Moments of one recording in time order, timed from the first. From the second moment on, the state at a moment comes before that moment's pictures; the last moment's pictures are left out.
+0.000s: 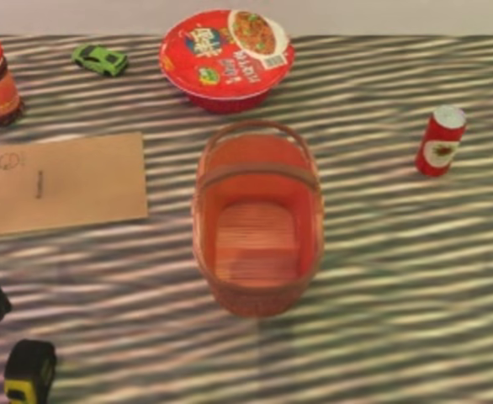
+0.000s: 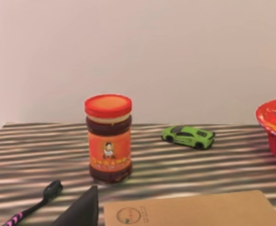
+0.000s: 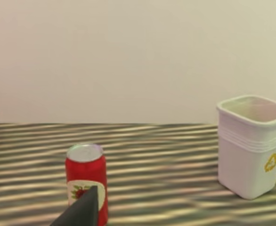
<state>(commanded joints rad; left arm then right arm) 0.00 0.00 0.00 0.00 0.00 0.00 0.00 0.00 0.00 0.00 0.00 0.00</state>
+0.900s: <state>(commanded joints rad) 0.00 0.00 0.00 0.00 0.00 0.00 0.08 0.76 0.76 -0.46 -0.03 -0.17</state>
